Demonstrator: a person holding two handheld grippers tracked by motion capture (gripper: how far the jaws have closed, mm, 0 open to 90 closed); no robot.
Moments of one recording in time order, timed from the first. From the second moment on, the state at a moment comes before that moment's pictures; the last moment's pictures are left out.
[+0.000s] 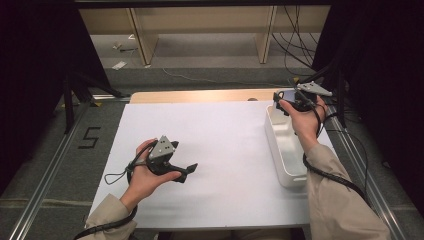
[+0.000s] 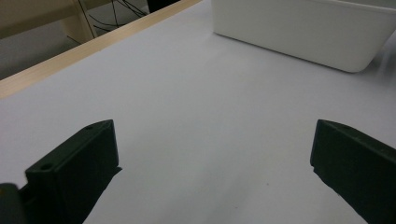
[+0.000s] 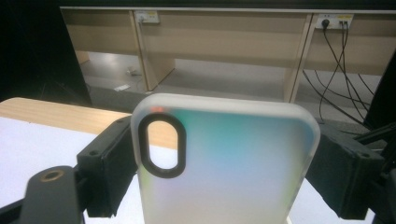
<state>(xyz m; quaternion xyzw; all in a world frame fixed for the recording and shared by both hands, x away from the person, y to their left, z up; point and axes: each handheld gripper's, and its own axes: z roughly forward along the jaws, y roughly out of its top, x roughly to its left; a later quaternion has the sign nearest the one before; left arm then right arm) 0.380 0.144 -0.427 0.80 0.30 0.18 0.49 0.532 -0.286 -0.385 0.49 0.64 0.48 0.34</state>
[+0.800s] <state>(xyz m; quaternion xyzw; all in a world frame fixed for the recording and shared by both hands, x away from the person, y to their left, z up) 0.380 0.145 -0.427 0.80 0.30 0.18 0.48 0.537 -0.284 -0.387 0.49 0.65 0.48 0.34</state>
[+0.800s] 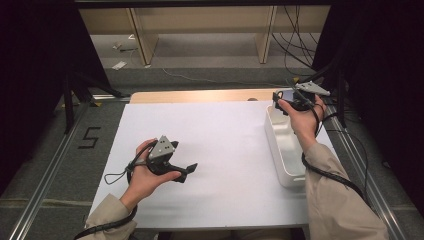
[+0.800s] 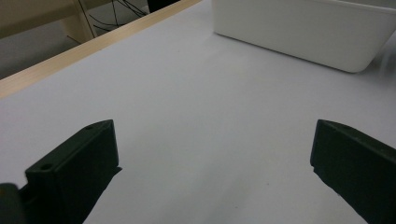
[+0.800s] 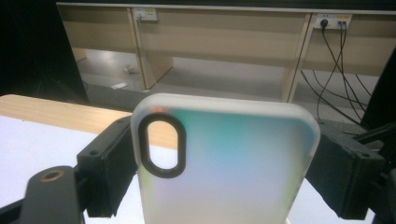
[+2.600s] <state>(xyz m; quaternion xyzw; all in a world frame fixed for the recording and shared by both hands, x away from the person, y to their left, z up) 0.380 0.145 -0.428 0.80 0.30 0.18 0.48 0.545 -0.278 -0.397 0.48 0.66 0.46 0.35</state>
